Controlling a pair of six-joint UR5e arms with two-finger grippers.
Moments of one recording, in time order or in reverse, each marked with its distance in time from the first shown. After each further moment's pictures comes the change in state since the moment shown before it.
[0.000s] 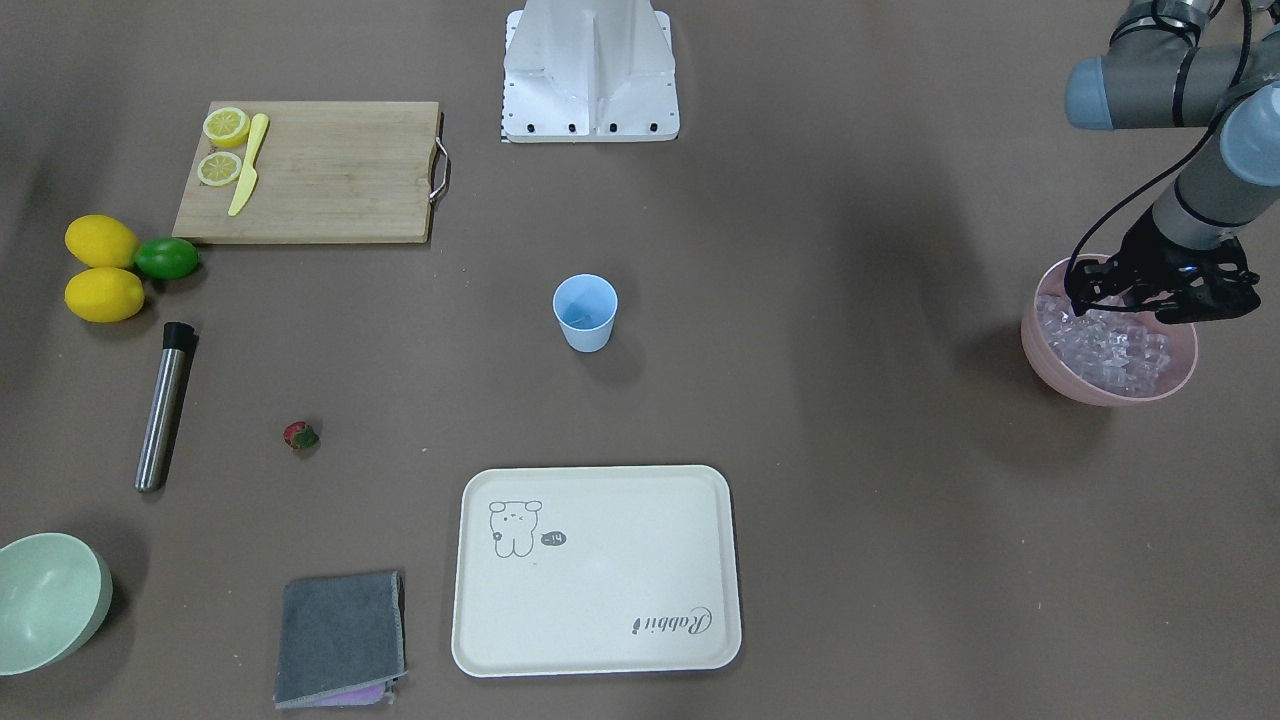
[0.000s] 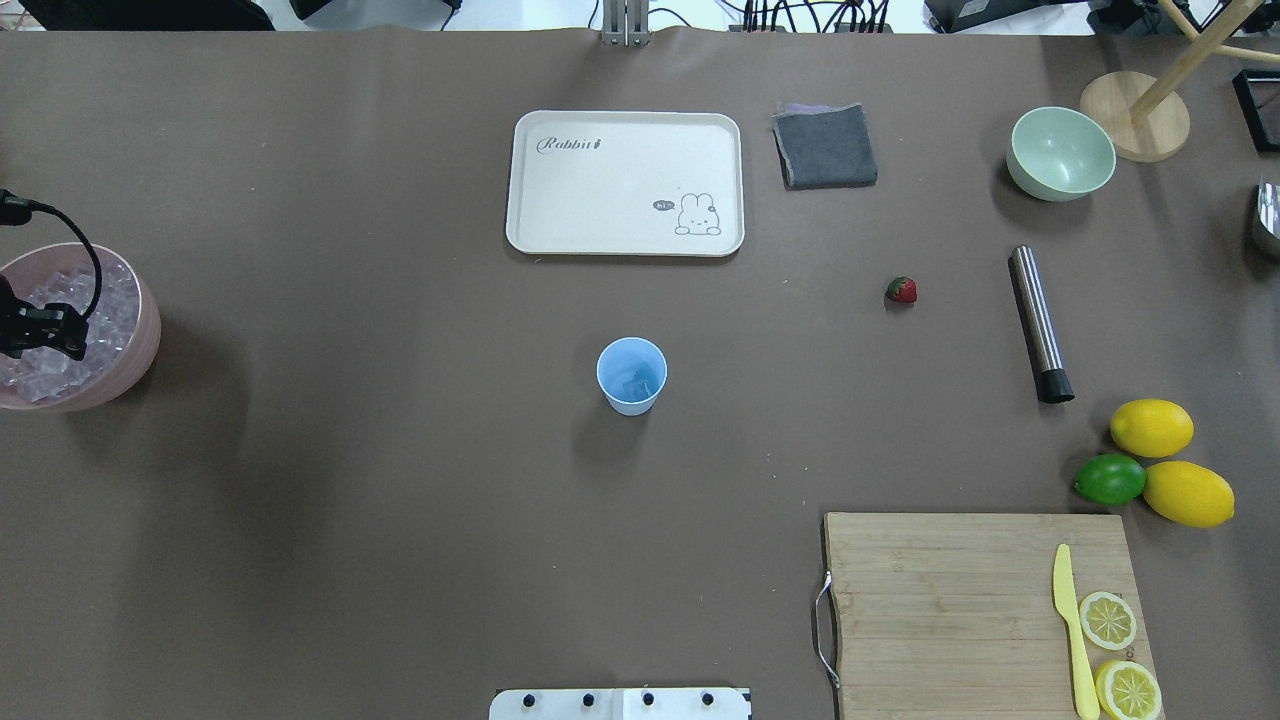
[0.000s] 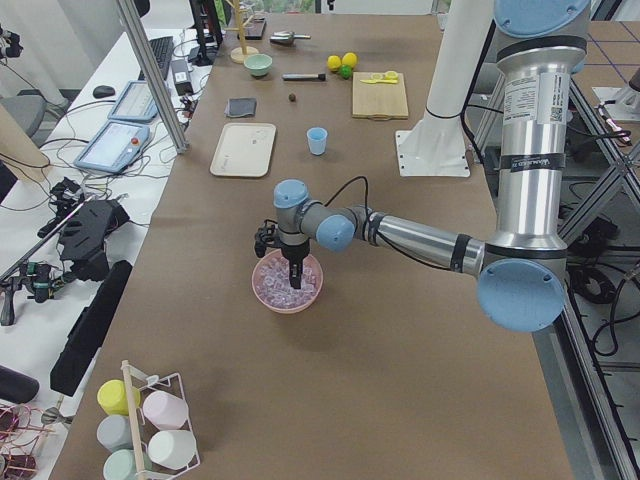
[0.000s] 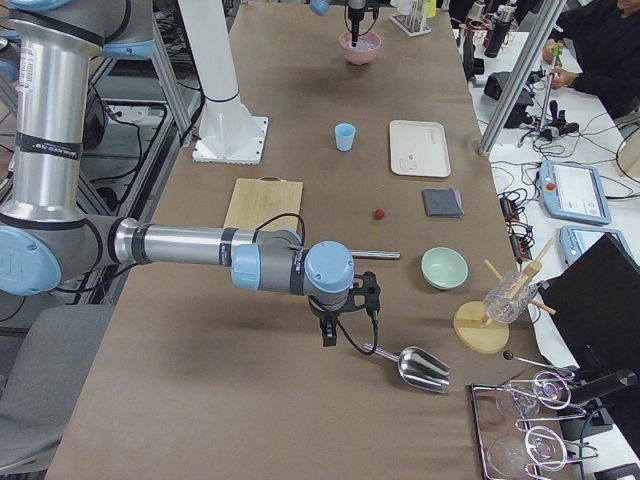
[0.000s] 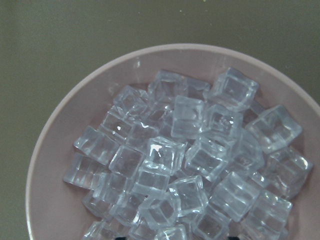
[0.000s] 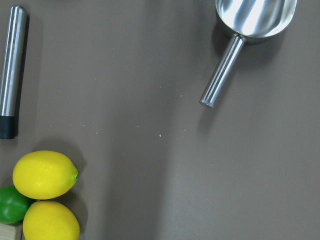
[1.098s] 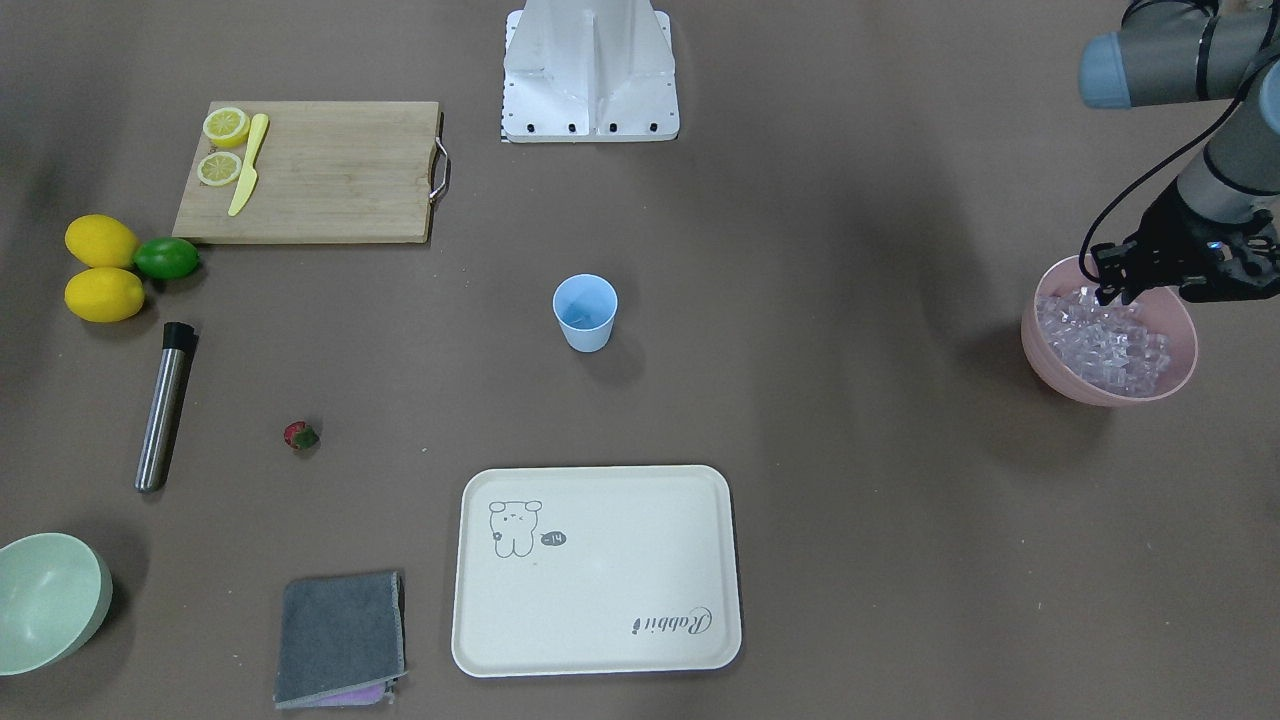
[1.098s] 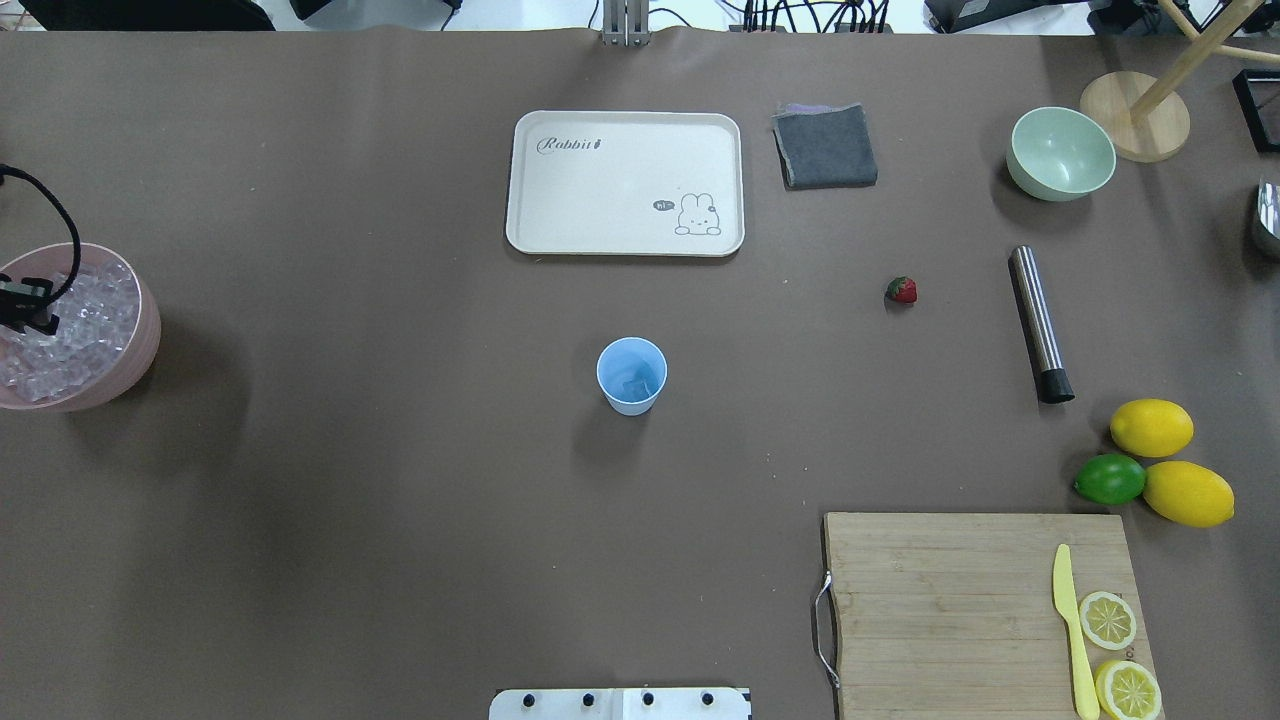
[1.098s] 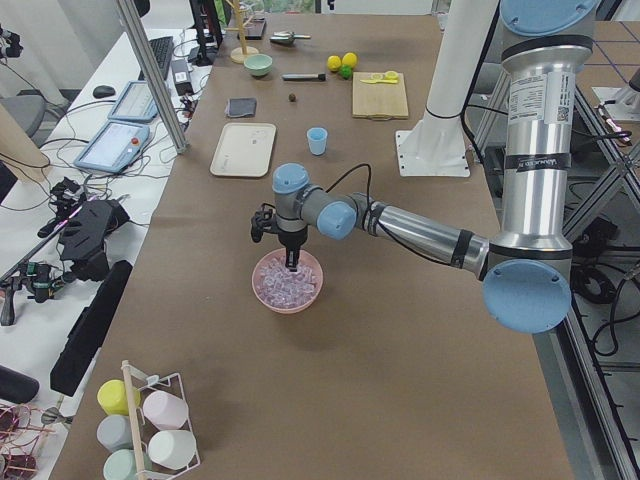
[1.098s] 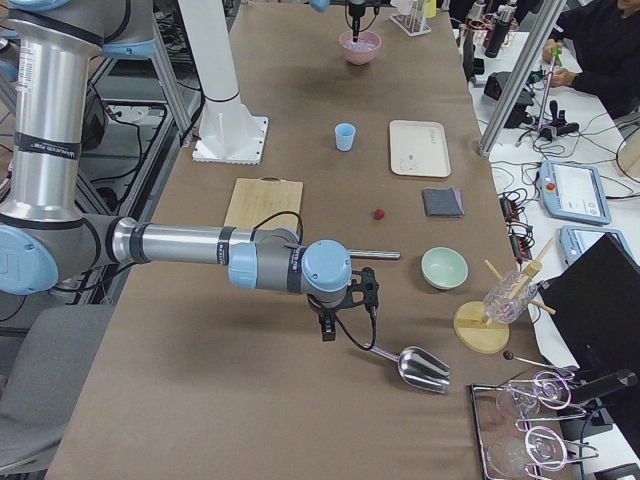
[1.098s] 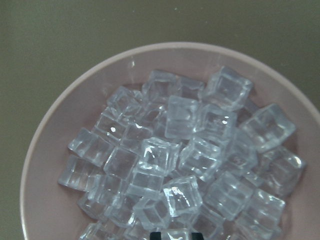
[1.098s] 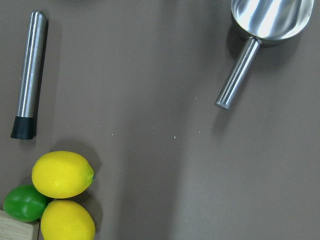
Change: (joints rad) left arm -0.083 -0.009 -0.124 0.068 -0.053 0.059; right arm 0.002 -0.007 0.014 0.001 0.042 -0.001
